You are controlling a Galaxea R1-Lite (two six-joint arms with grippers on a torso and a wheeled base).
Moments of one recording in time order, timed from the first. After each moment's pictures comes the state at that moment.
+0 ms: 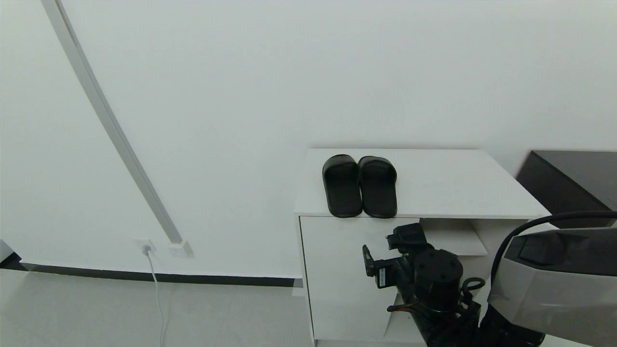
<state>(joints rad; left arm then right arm) 0.00 0.00 0.00 0.00 0.01 0.01 0.78 2.21 -0.59 -1.50 -0.61 0.03</state>
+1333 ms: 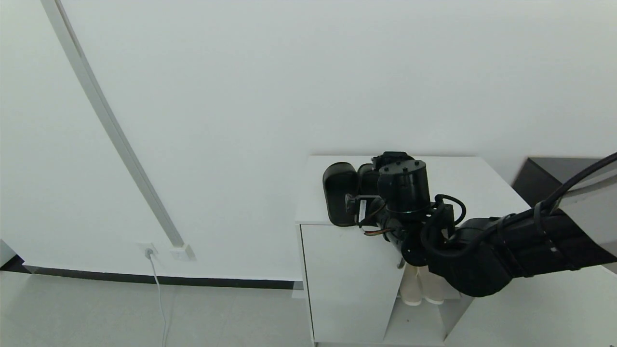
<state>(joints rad) 0.00 0.00 0.00 0.00 0.01 0.01 0.77 2.01 -1.17 -0.58 -0.59 0.28</state>
